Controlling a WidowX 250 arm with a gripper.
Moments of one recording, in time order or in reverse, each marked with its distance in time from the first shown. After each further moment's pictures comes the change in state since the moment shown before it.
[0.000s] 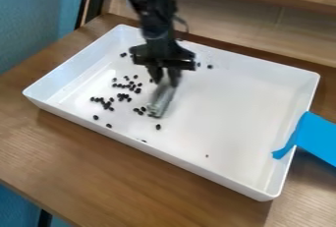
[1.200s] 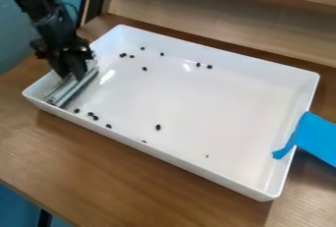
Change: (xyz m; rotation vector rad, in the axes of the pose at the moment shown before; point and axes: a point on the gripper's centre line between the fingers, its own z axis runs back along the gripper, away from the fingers) arm -0.021 0.124 0.024 -0.125 0.090 0.032
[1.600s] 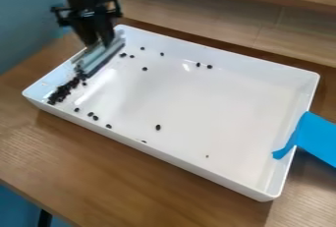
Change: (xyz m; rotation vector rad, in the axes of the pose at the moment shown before) arm 0.017 -0.070 0.051 -0.096 0.022 0.051
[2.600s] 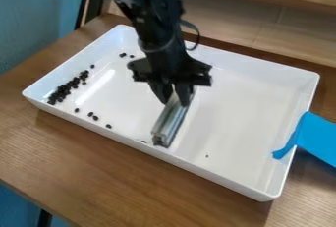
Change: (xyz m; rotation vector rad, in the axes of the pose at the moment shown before) arm -0.072 -0.115 -0.051 0.045 -0.166 -0.127
